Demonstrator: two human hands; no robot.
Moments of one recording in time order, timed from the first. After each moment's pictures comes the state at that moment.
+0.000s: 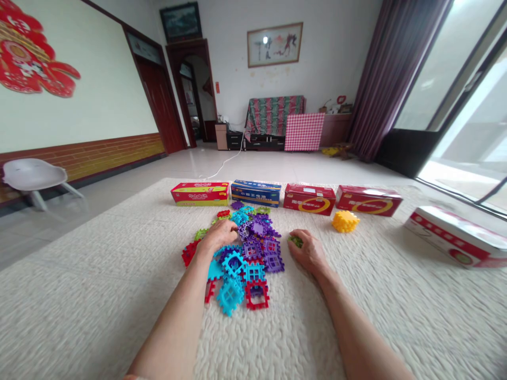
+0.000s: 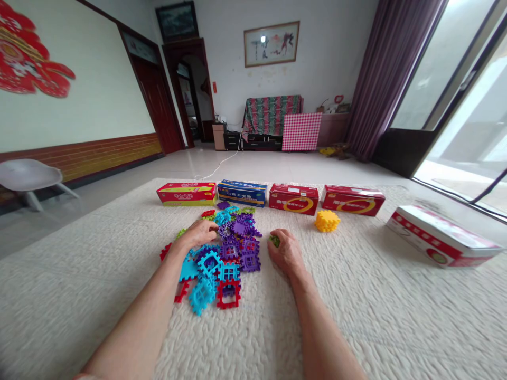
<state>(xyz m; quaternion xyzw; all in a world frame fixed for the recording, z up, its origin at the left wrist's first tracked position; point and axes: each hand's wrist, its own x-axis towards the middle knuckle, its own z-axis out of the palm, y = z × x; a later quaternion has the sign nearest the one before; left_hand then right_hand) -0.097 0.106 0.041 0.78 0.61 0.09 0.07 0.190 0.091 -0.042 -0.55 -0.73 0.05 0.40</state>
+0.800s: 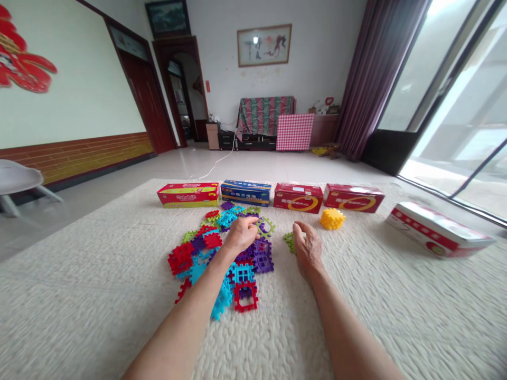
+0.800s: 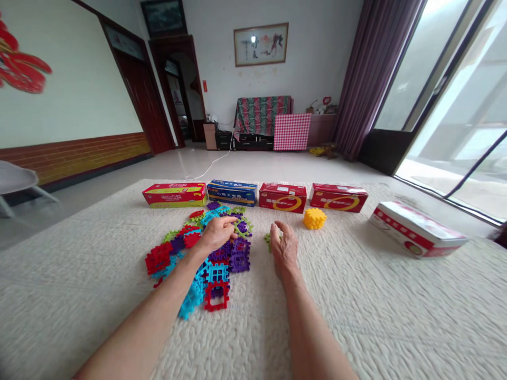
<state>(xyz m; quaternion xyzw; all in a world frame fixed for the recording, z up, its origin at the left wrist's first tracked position) -0.004 0.095 0.039 0.69 0.57 0.34 0.29 0.195 0.090 -0.027 -0.62 -0.55 0.08 0.55</state>
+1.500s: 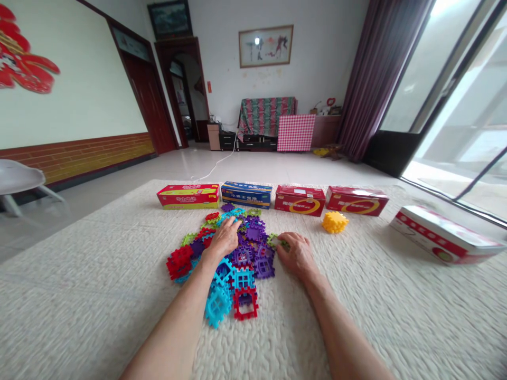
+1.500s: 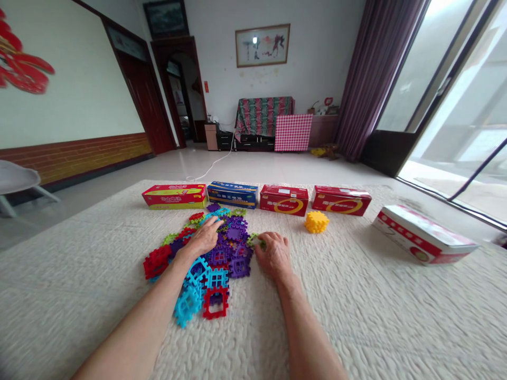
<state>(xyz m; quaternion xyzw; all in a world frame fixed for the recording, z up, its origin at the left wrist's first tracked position) -0.062 0.130 -0.008 0.80 0.57 0.17 -0.02 0.179 0.079 -0.027 -0.58 -0.75 0.00 0.34</state>
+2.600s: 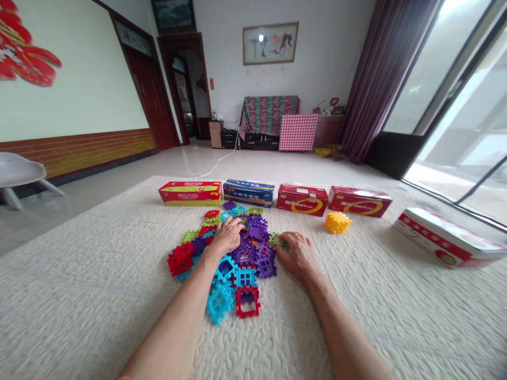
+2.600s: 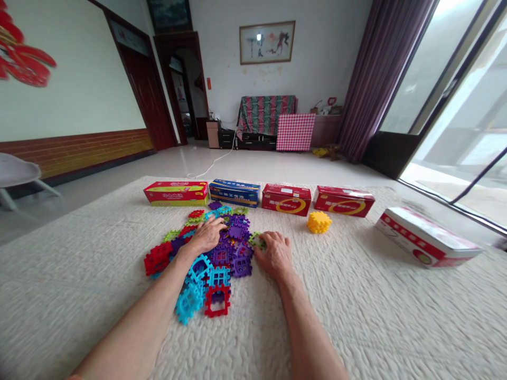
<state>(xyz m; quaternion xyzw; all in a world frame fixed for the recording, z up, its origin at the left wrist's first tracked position) -0.064 0.126 -0.005 0.82 0.56 0.12 -0.01 0.177 0.075 -0.023 -0.58 -0.76 -0.01 0.30</state>
